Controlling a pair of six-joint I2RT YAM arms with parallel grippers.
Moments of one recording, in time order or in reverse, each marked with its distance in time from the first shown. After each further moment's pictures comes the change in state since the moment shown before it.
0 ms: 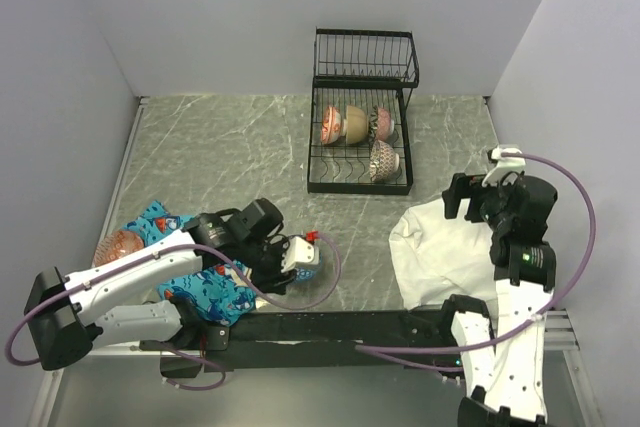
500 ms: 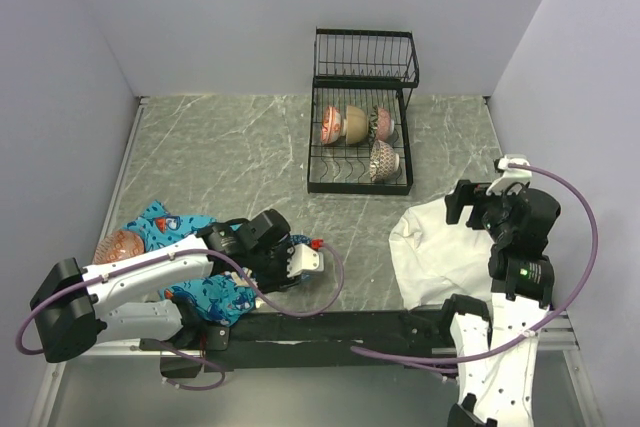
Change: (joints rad) left arm -0.051 0.047 -0.125 0.145 -0.151 0.008; right arm -0.036 -0.093 -0.047 0.000 -0.003 0.031
